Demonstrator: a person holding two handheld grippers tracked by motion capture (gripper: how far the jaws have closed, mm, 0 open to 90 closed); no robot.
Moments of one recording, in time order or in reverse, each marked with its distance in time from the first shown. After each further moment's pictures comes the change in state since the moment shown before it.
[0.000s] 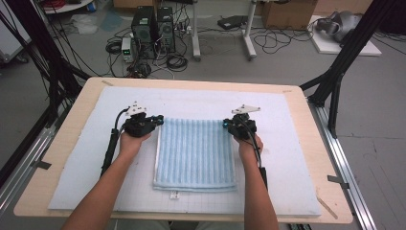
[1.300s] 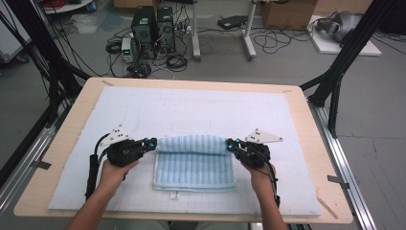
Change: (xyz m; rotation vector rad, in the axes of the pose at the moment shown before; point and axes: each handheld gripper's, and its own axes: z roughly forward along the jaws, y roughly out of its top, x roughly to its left) left arm -0.051 -0.035 -0.089 -0.098 -0.200 0.010; right arm 0.041 -0.047 -0.091 -0.163 0.168 -0.018
